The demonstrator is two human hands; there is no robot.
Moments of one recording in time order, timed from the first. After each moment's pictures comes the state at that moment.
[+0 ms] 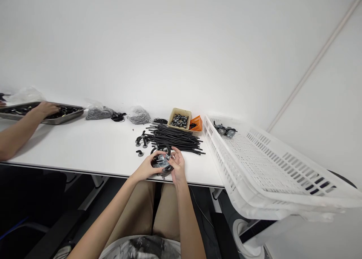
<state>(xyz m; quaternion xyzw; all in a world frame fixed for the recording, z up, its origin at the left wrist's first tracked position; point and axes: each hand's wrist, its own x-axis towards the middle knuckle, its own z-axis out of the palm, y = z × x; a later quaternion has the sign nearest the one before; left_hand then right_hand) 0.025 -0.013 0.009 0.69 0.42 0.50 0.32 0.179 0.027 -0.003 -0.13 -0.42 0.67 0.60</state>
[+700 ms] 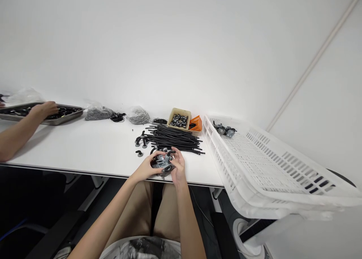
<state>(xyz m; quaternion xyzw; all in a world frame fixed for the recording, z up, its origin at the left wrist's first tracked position) 0.026 -0.014 0.011 0.69 0.41 0.50 0.31 0.181 0.027 -0.003 -0.13 -0.41 0.68 0.60</state>
